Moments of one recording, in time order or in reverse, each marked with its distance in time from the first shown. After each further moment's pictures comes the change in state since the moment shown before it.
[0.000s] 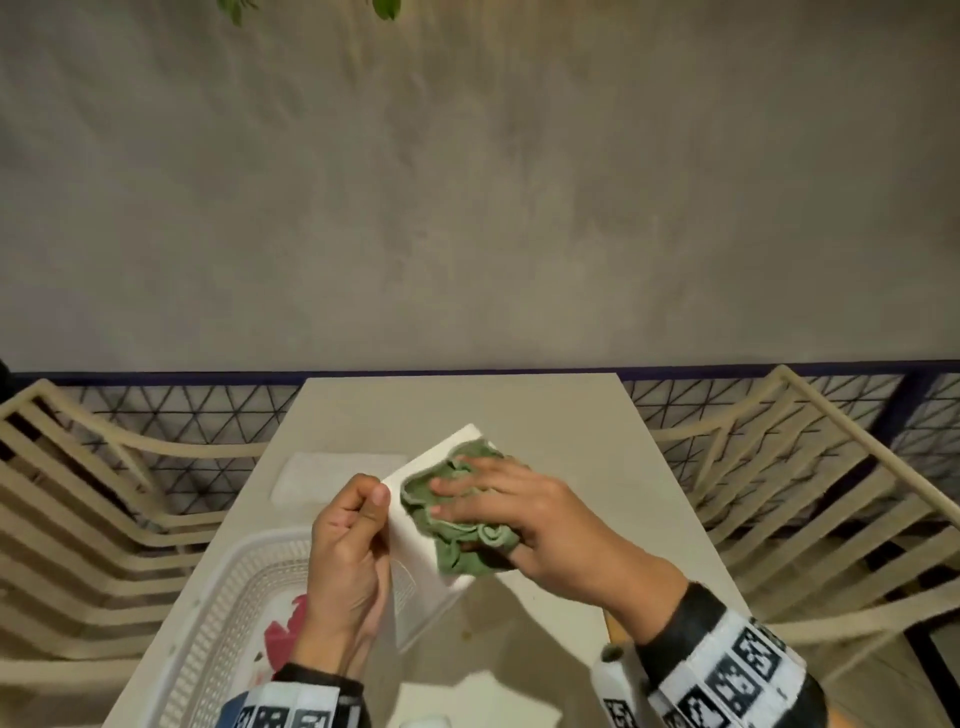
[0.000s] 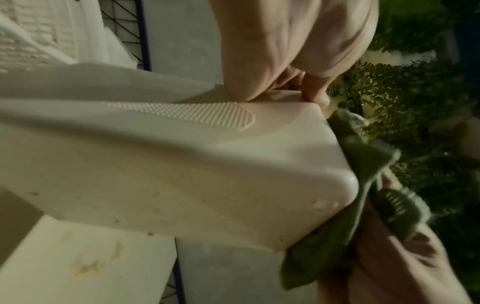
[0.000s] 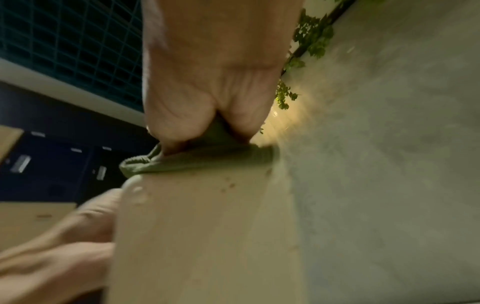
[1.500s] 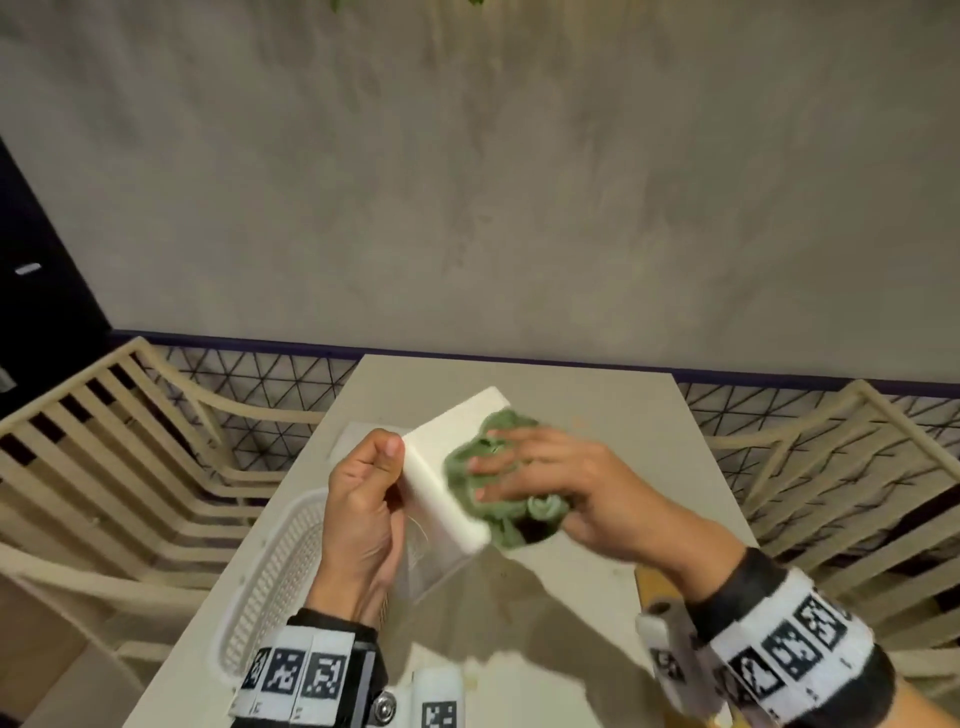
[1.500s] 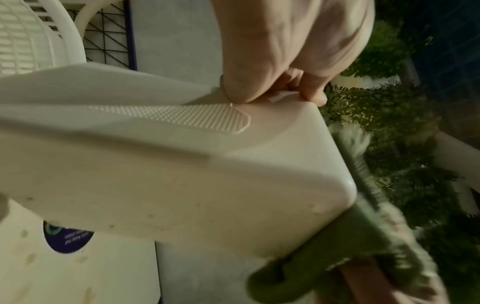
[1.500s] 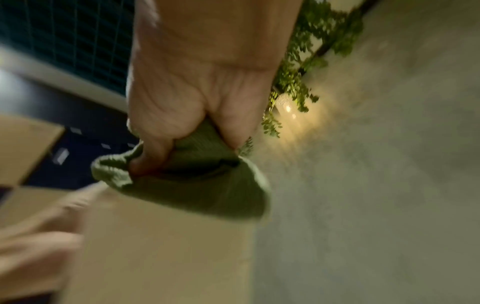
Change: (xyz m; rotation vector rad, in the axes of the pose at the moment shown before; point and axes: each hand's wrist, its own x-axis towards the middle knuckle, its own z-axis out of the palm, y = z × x) left_hand -0.005 0.029 -0.009 0.004 0.108 0.108; right_hand 0.019 -0.005 -0.010 0.072 -0.072 -0.167
